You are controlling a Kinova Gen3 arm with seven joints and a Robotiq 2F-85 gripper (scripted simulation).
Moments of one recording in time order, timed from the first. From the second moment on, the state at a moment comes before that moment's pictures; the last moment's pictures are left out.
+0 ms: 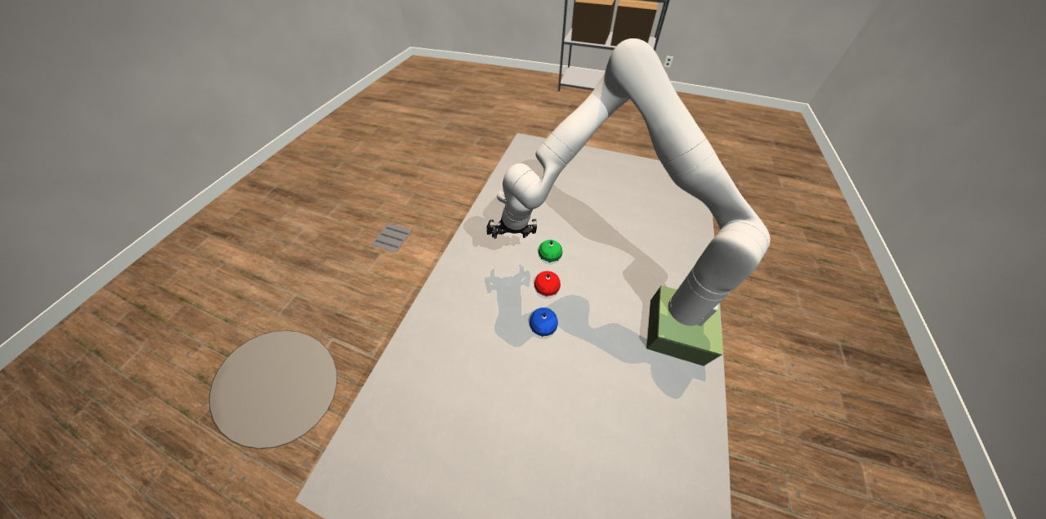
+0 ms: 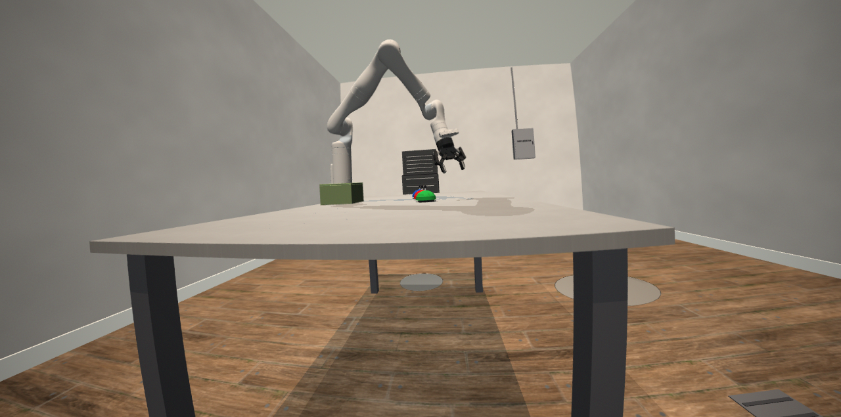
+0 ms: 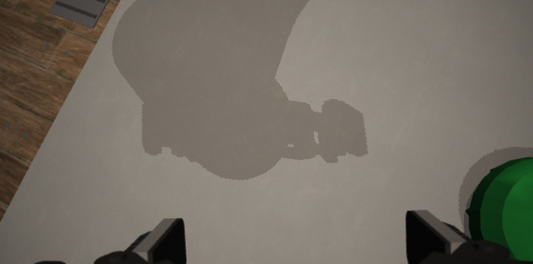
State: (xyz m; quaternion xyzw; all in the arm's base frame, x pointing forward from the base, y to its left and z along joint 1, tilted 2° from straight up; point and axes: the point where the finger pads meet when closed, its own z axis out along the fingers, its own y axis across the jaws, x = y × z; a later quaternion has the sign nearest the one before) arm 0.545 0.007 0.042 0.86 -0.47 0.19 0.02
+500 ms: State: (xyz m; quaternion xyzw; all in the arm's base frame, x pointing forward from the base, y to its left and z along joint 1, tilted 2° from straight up) arm 0.536 -0.007 0.044 0.86 -0.48 0.17 0.02
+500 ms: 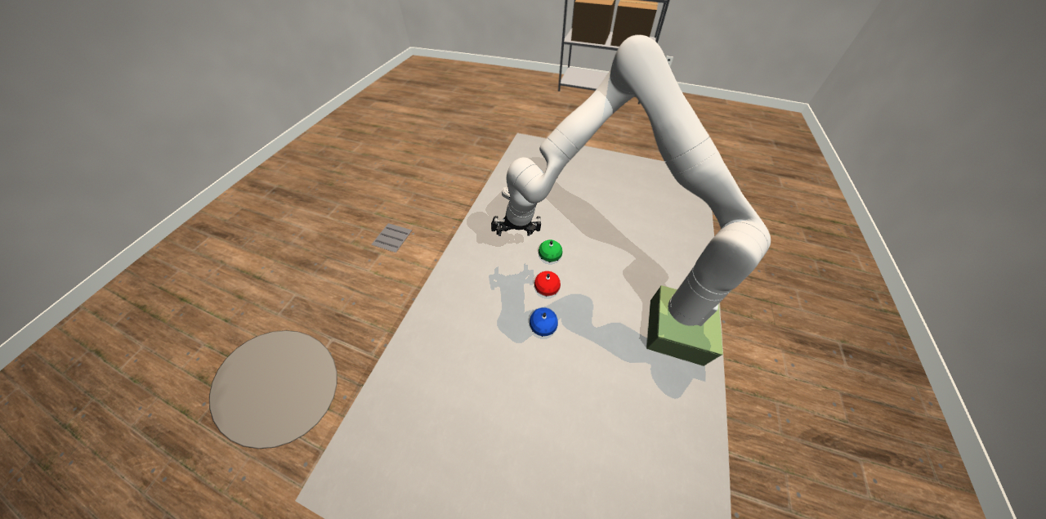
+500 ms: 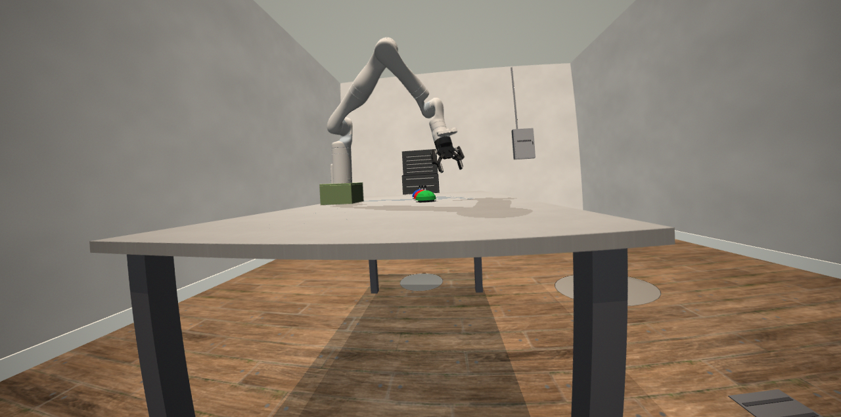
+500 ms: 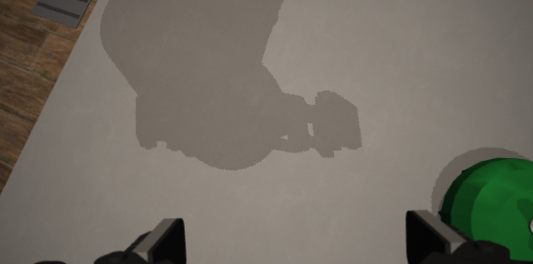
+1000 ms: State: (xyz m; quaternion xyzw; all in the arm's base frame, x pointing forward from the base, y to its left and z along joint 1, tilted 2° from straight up) arm 0.519 -0.018 0.045 0.85 -0.50 0.15 0.02
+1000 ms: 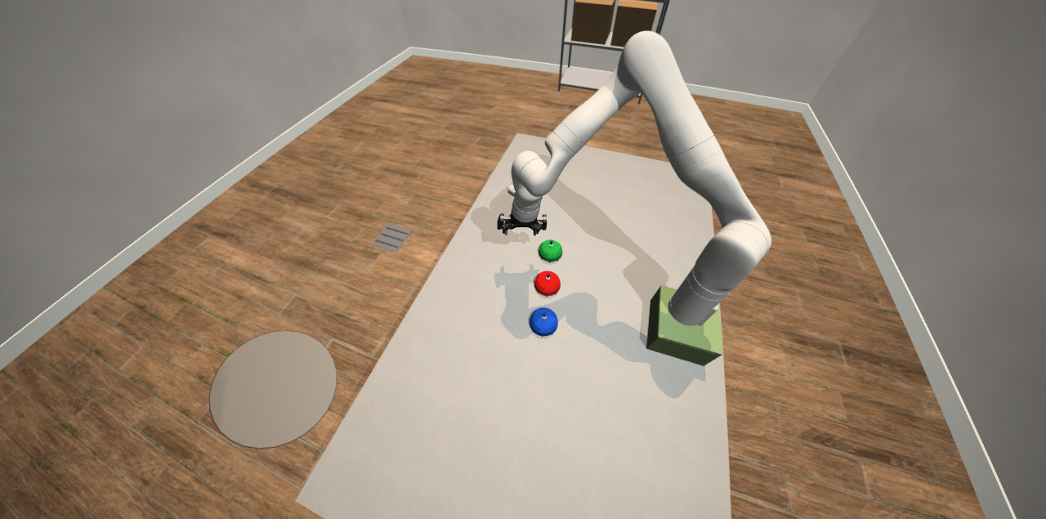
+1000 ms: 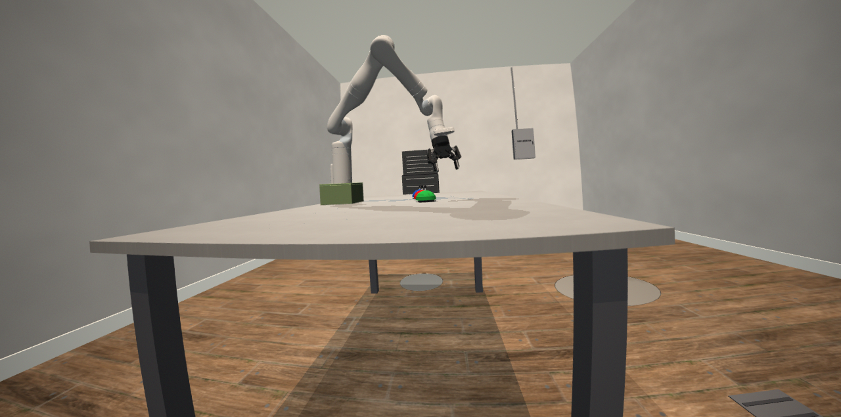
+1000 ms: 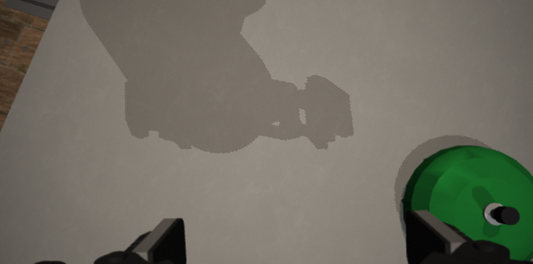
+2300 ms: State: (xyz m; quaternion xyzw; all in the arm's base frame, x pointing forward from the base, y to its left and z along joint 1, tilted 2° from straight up) arm 0.483 -0.039 0.051 0.84 -0.53 0.09 0.01
